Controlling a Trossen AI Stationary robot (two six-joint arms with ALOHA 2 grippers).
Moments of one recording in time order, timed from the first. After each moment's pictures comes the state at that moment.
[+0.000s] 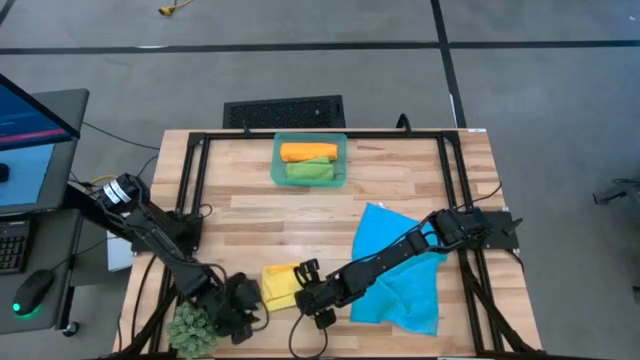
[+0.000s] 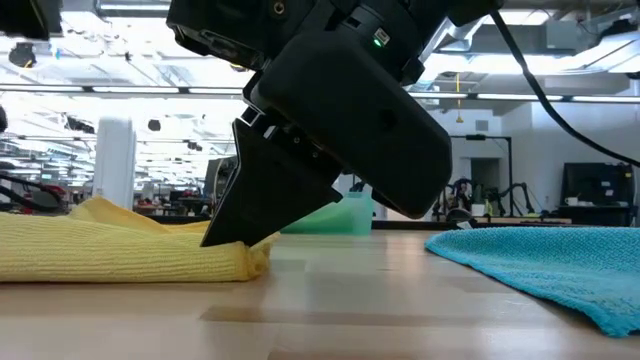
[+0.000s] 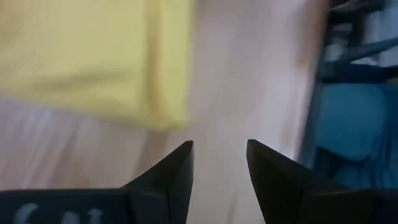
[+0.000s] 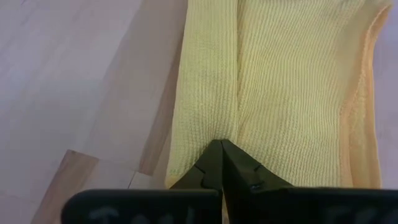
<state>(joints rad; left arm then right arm) -0.85 1.57 0.85 -0.32 -0.23 -1.19 0.45 2.31 1.66 -0.37 0.24 -0.05</state>
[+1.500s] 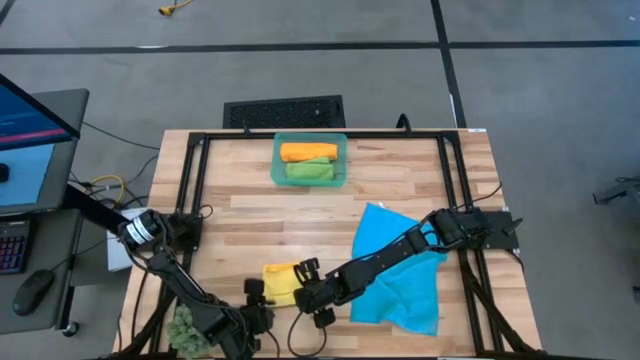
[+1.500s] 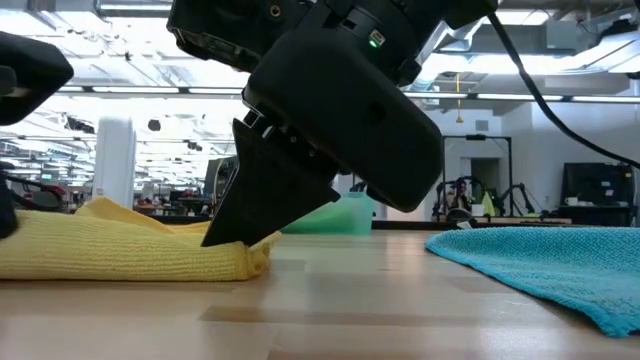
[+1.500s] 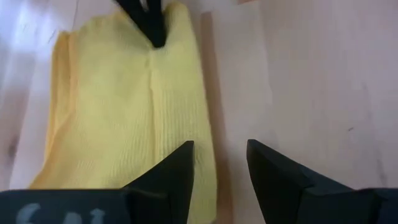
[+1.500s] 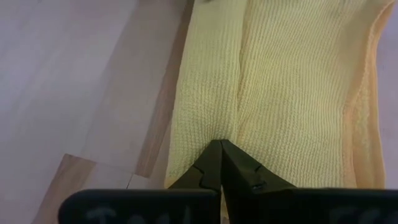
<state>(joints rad) -0.92 1.93 1.12 -0.50 -0.65 -0.73 0.44 2.31 1.66 -0.37 0.21 -0.02</state>
